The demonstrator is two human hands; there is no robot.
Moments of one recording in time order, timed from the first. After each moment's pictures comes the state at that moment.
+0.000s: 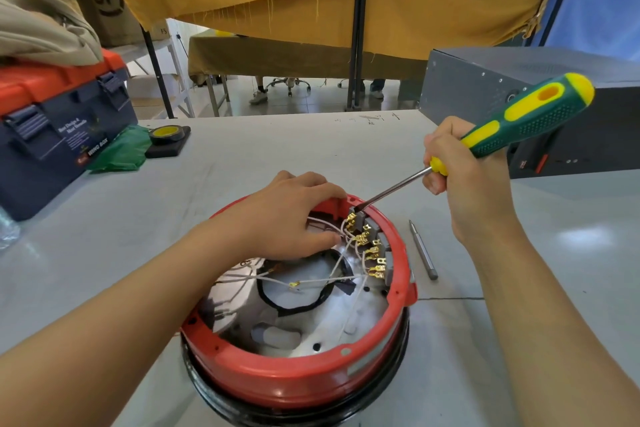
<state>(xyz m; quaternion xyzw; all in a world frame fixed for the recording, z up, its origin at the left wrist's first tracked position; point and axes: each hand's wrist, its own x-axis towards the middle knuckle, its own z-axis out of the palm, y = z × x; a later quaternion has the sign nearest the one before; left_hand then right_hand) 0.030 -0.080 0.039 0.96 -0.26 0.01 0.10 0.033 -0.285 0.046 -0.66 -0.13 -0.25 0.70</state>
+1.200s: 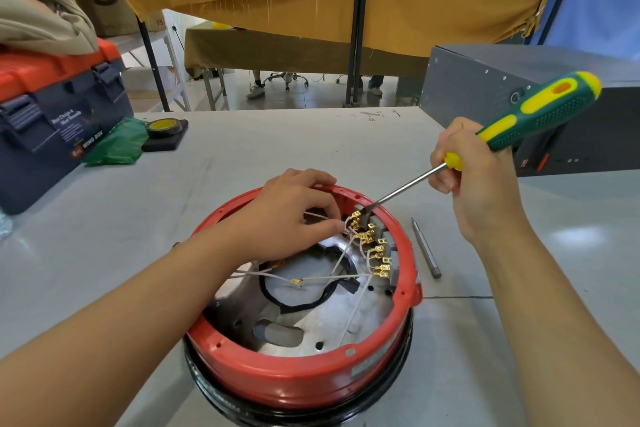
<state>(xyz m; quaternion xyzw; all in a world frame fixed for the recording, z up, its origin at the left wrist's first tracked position) 0.027 -0.075 0.030 0.94 -0.26 0.03 0.20 0.046 -0.293 0.037 -0.63 -0.12 -0.21 0.74</state>
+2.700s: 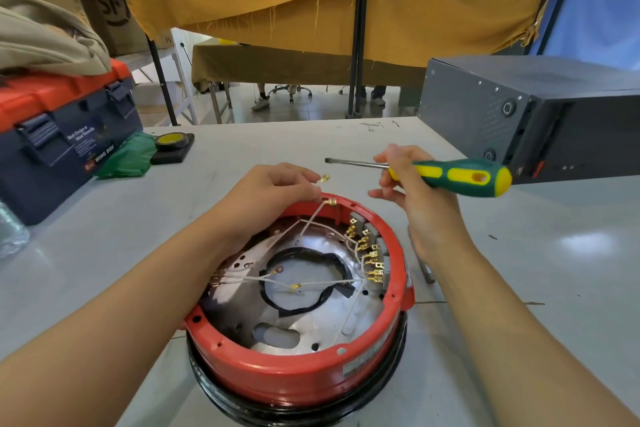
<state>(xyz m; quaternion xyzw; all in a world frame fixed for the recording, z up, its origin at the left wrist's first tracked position) 0.033 -0.067 0.040 0.82 -0.10 0.00 0.56 0.042 -0.263 0.017 -0.66 -0.08 -0.18 0.72</state>
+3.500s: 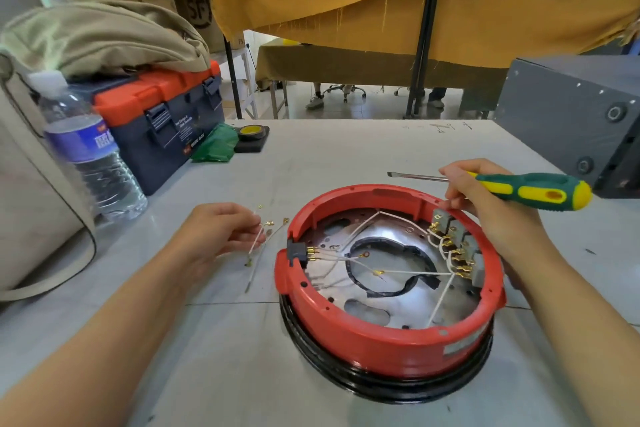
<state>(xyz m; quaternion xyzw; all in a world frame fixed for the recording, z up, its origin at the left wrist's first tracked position) -0.019 0.071 0.000 0.73 0.19 0.06 0.65 0.034 -0.255 0.009 -0.73 -0.13 -0.15 0.65</state>
